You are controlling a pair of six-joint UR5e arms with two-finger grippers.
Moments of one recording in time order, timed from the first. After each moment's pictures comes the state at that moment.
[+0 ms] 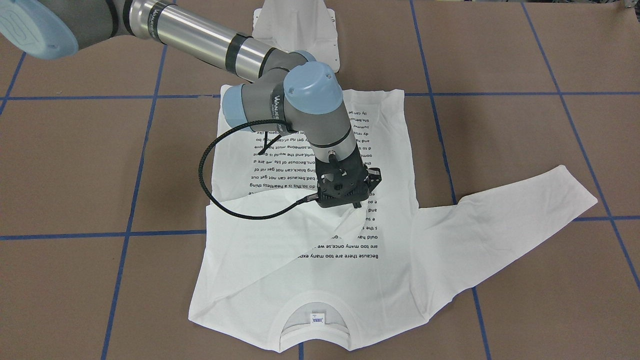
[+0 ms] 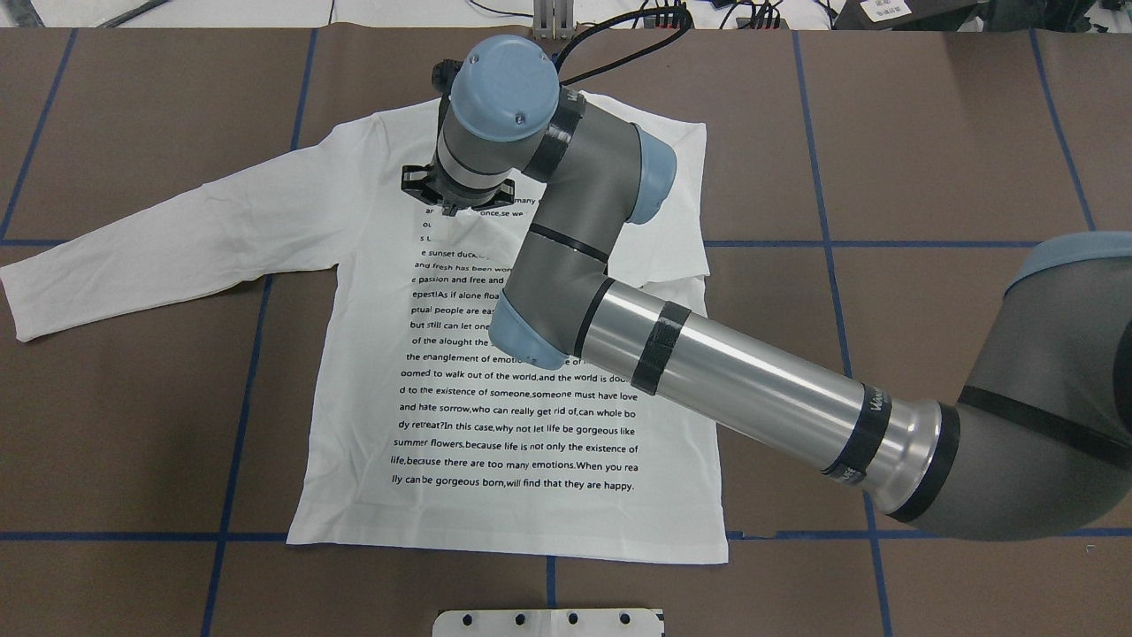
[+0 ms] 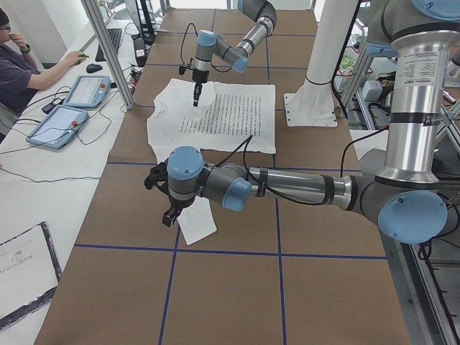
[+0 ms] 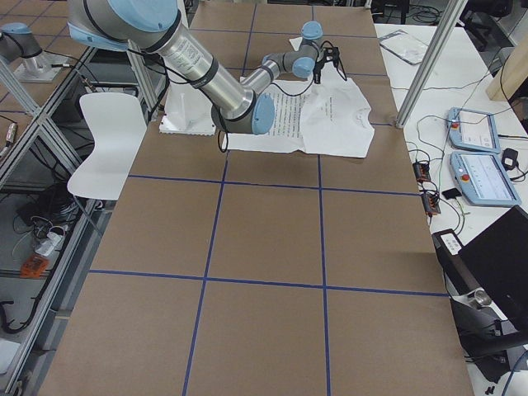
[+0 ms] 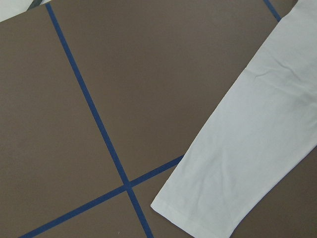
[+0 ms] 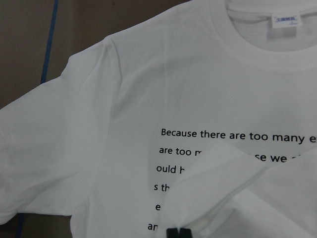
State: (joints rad) left arm -1.54 -1.59 -1.63 -1.88 -2.42 0.14; right arm 0.59 -0.45 1.05 -1.09 1.88 1.24
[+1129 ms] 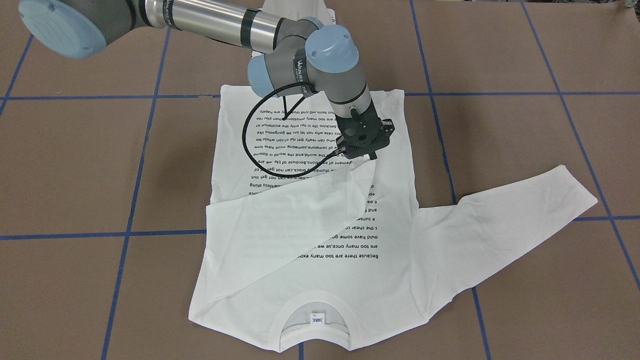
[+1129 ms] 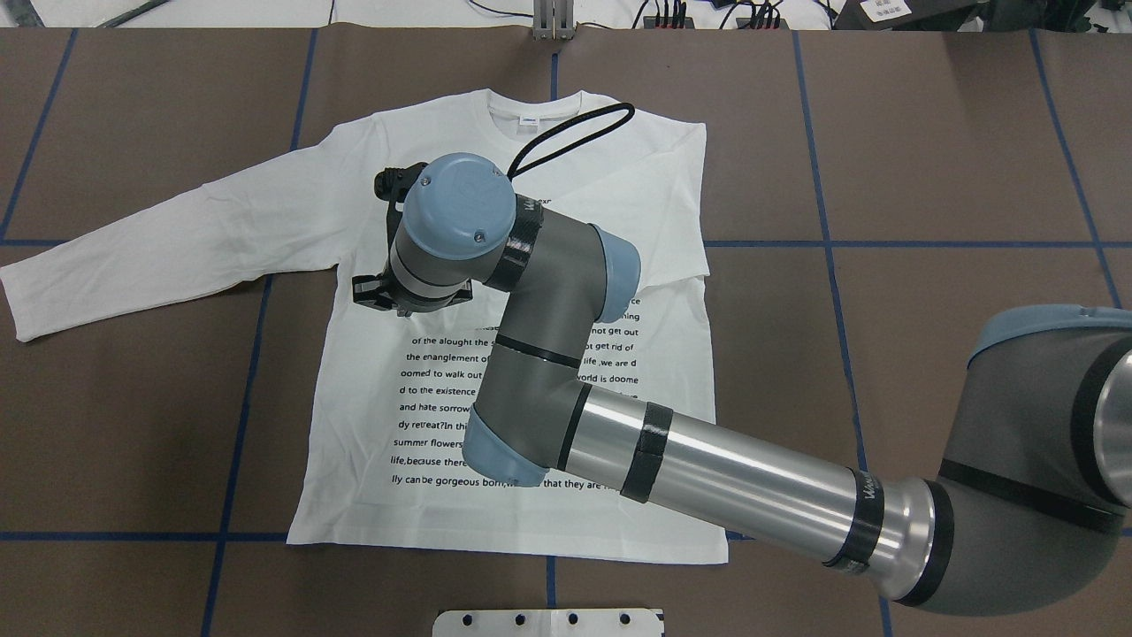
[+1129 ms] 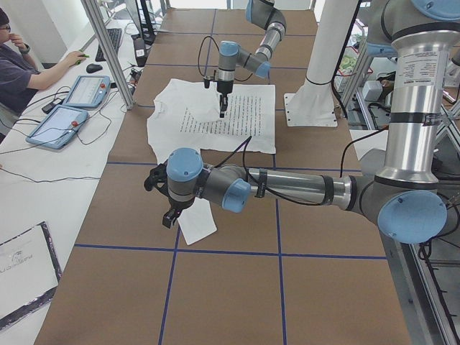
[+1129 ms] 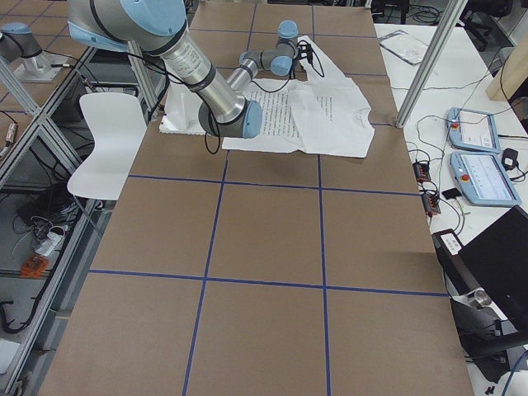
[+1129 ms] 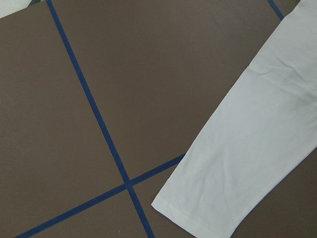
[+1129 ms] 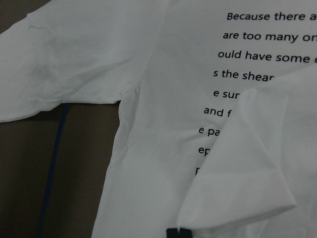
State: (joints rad) left arm -1.54 -1.59 -1.63 -1.88 -2.42 0.14; right arm 0.46 -0.51 1.20 -1.13 1.88 1.22
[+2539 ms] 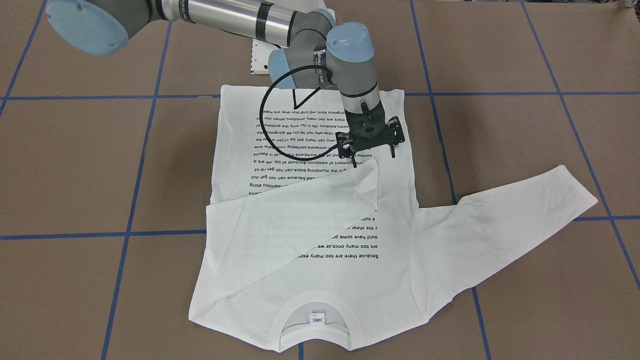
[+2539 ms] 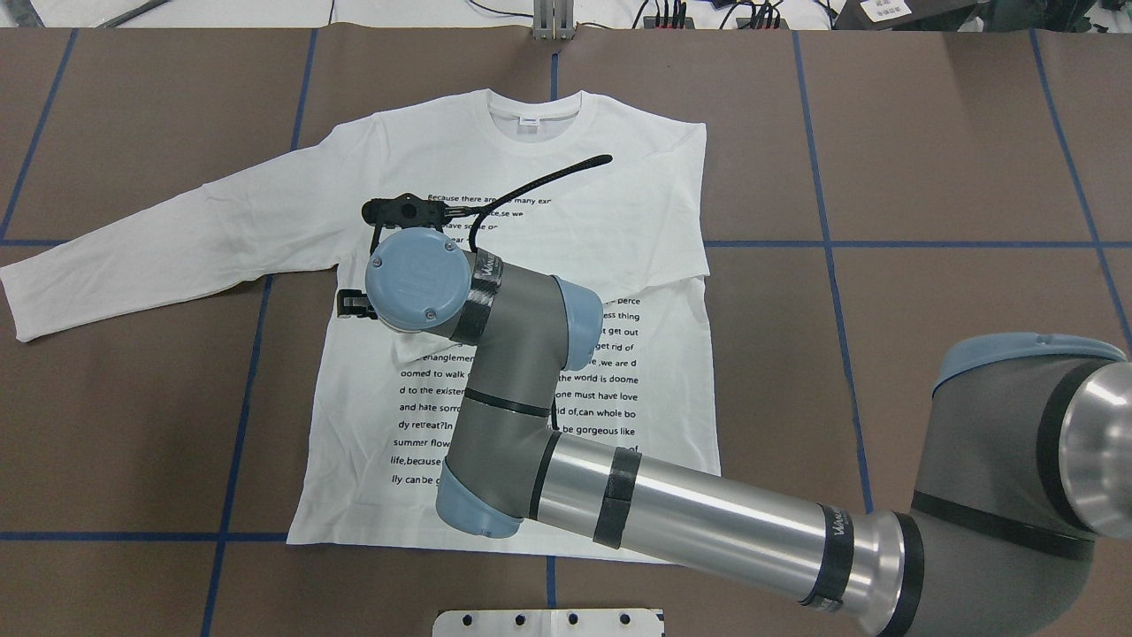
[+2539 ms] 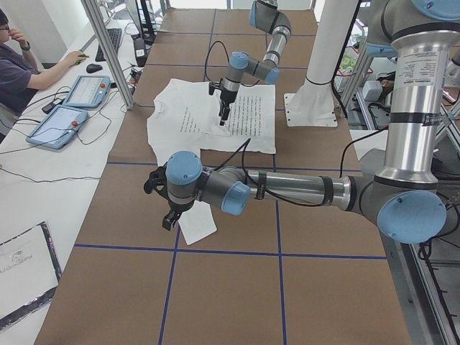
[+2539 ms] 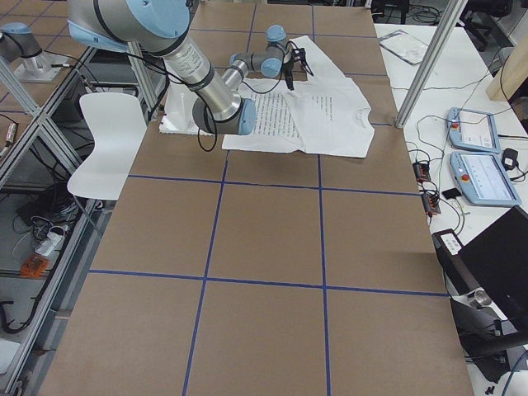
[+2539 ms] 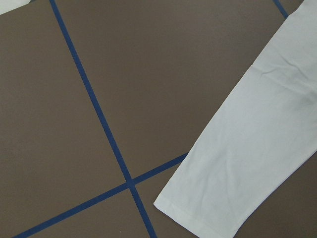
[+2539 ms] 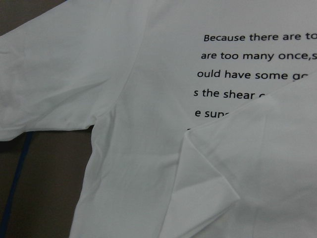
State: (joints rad) left arm -1.54 -1.60 -1.61 -1.90 -2.43 0.14; right arm 0.40 -0.48 1.12 -1.16 1.62 1.27
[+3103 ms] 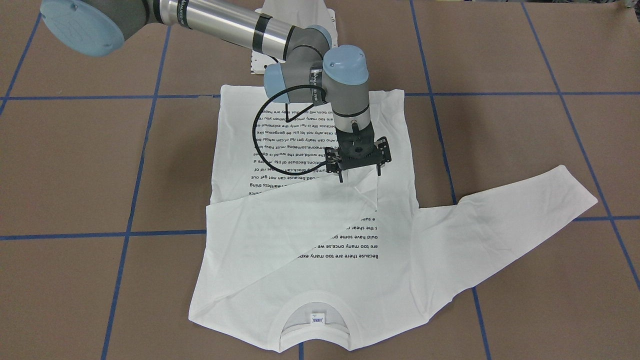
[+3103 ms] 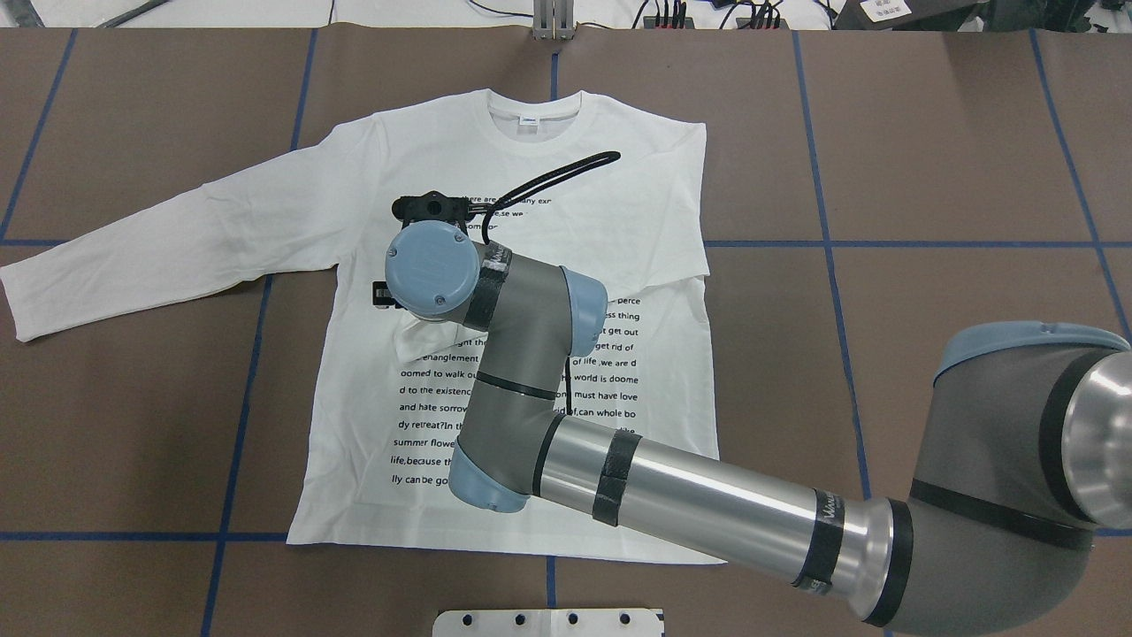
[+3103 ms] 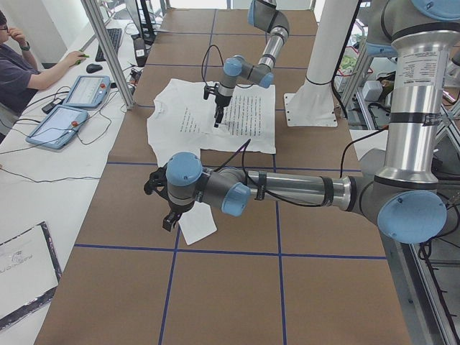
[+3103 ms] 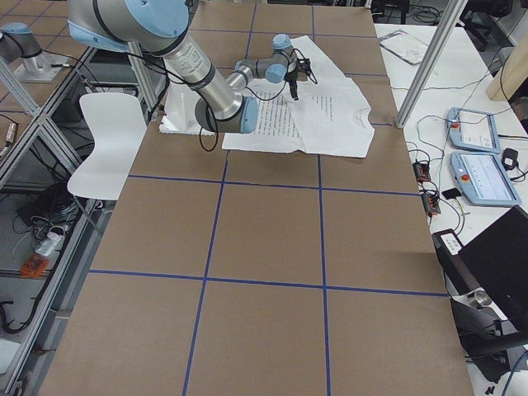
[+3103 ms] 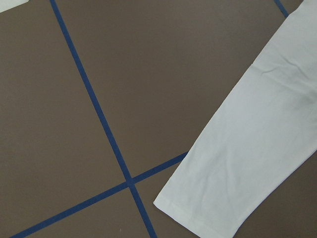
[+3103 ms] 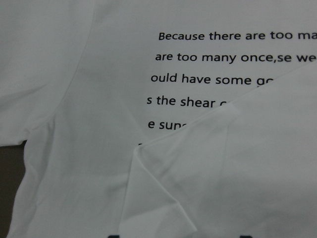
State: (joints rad) left arm -1.54 -1.60 -1.60 -1.90 -2.43 0.14; right arm 0.41 -0.46 1.03 -1.16 1.62 1.27
